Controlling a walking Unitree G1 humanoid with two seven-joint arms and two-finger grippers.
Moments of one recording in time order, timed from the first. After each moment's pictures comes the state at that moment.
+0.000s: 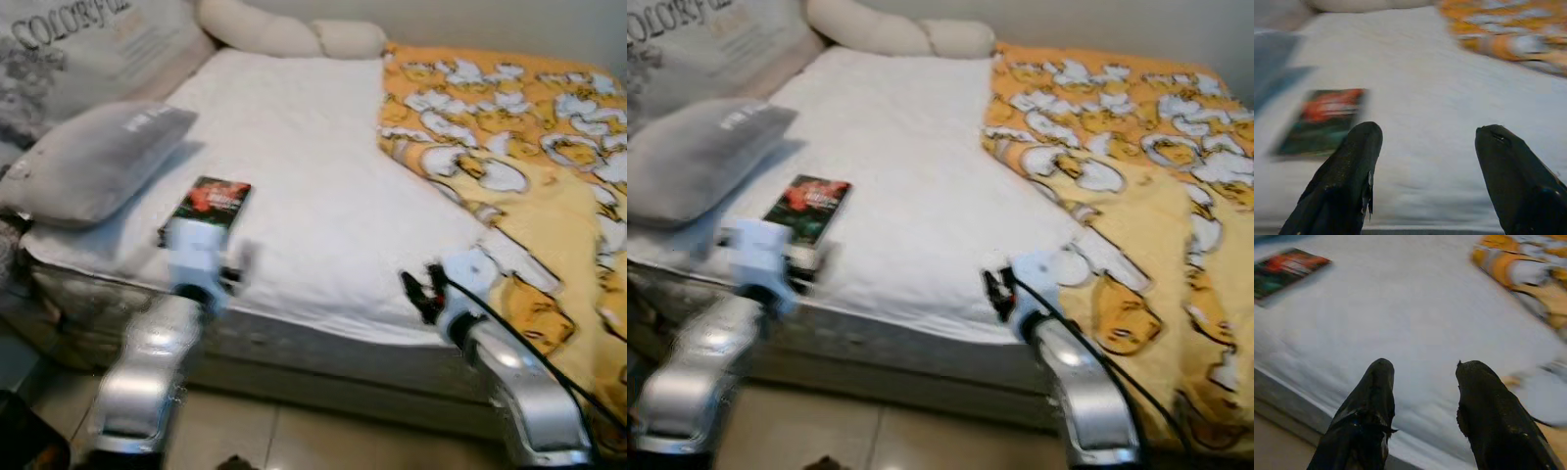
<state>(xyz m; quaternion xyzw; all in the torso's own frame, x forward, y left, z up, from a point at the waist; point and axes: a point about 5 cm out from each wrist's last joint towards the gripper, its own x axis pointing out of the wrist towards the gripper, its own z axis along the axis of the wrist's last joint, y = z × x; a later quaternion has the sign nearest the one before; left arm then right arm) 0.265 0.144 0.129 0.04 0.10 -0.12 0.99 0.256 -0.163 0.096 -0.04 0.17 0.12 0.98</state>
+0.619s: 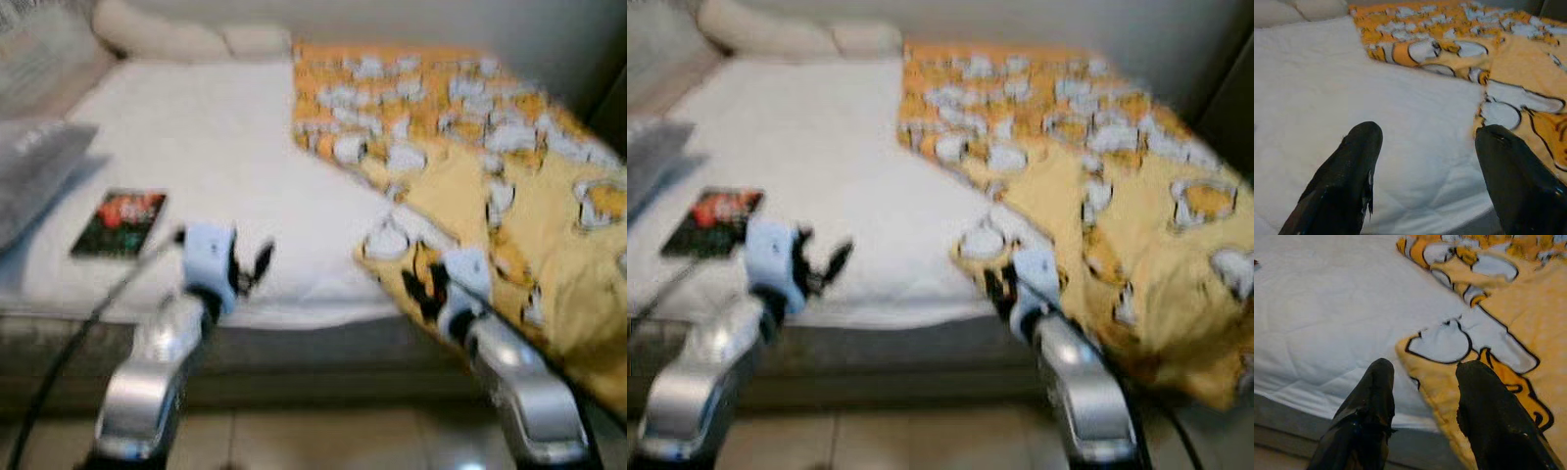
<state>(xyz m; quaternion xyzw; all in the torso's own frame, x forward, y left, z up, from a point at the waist) 0.262 0.143 0.130 0.03 0.09 -0.15 0.98 0.259 -0.160 0.097 -0.04 0.16 0.12 0.98</state>
